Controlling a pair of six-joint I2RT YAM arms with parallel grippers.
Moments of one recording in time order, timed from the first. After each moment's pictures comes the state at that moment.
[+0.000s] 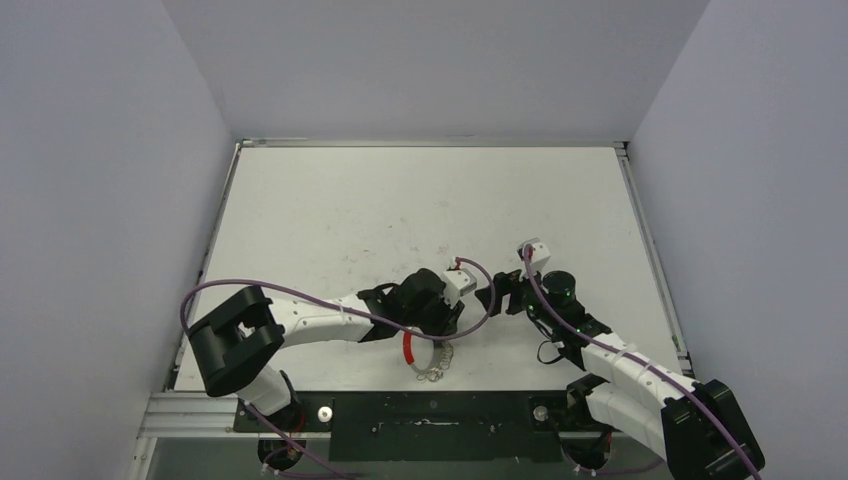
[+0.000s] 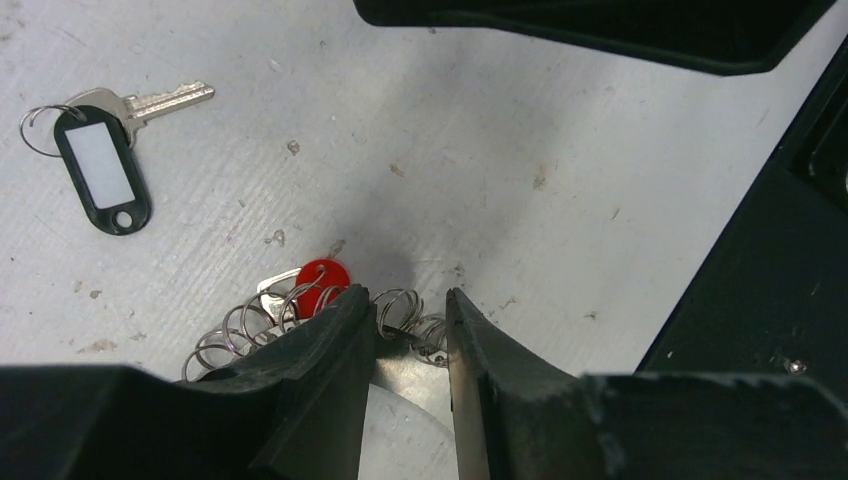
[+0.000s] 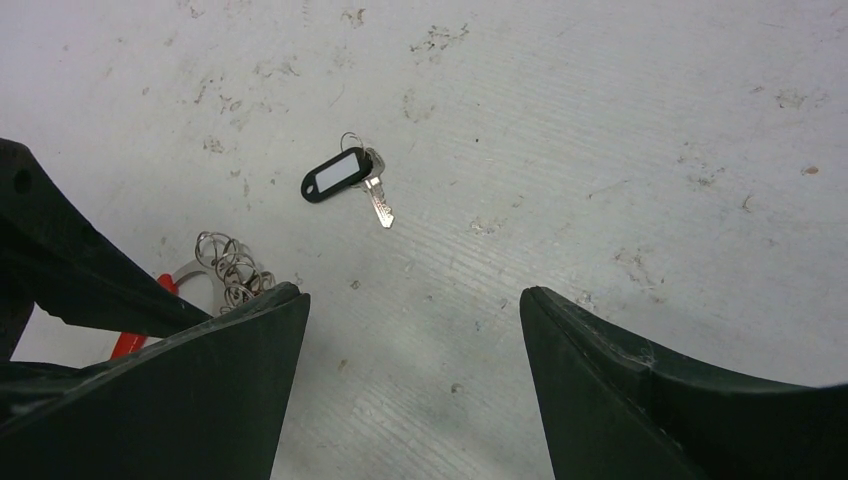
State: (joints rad) left arm -1.05 1.55 0.78 0.07 0.09 -0.23; right arm 0.44 0.96 0.23 0.33 -0.23 0.26
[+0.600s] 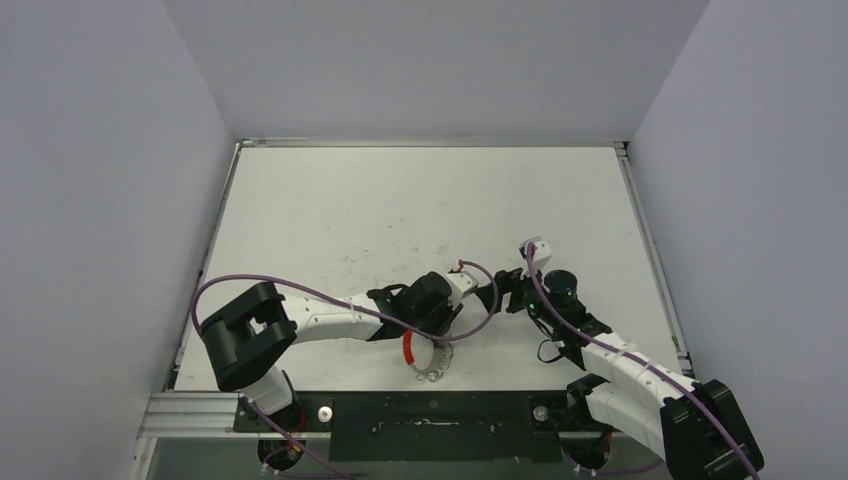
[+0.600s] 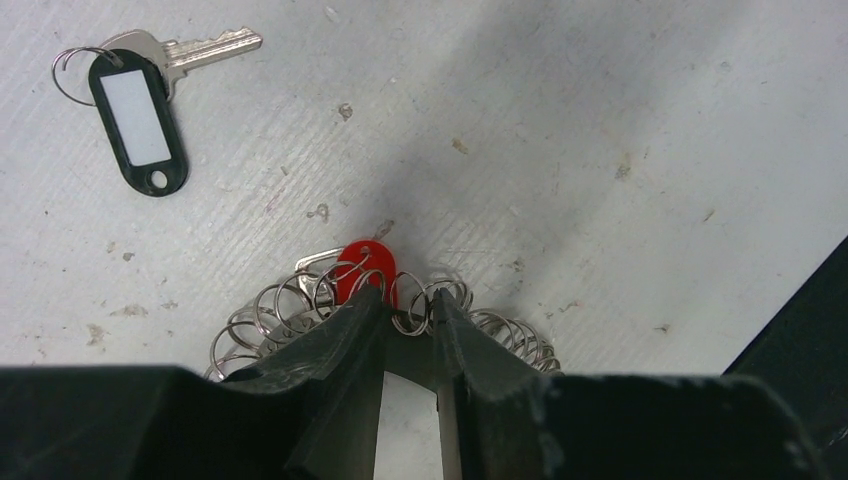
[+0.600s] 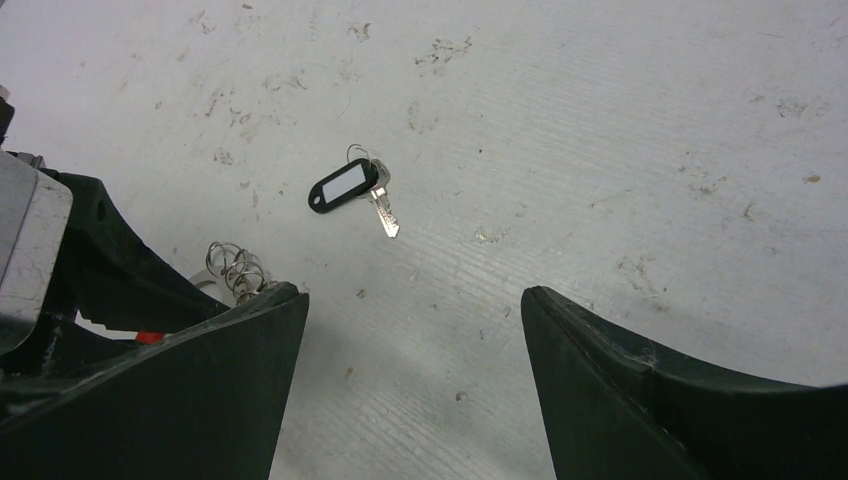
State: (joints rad) left arm -1.08 1.62 0.83 -0.04 -0.04 -0.23; right arm 0.43 0.96 0.23 0.35 -0.24 0.27
